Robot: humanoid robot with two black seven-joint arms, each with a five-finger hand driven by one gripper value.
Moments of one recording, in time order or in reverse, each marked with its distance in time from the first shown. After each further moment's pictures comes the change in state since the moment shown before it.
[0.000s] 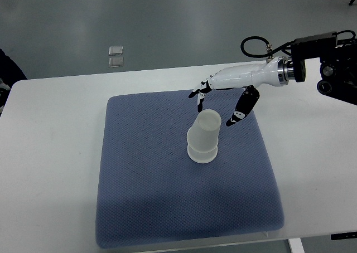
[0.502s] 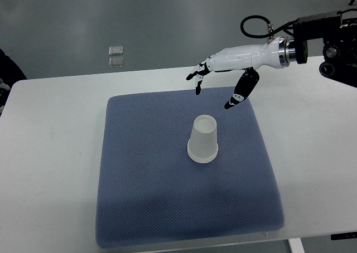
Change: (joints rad) left arm 0.000 0.000 0.000 0.000 0.000 0.000 0.000; right arm 0.062 -0.002 0.043 -0.071 0.020 -0.013 0.000
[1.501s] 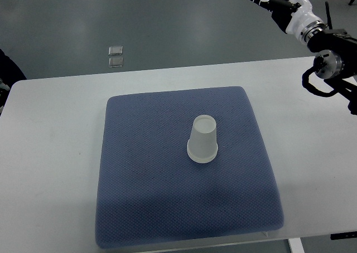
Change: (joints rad) left arm 0.000 0.000 0.000 0.000 0.000 0.000 0.001; right arm -0.259 0.218 0.161 -0.446 1.601 -0.237 -0.120
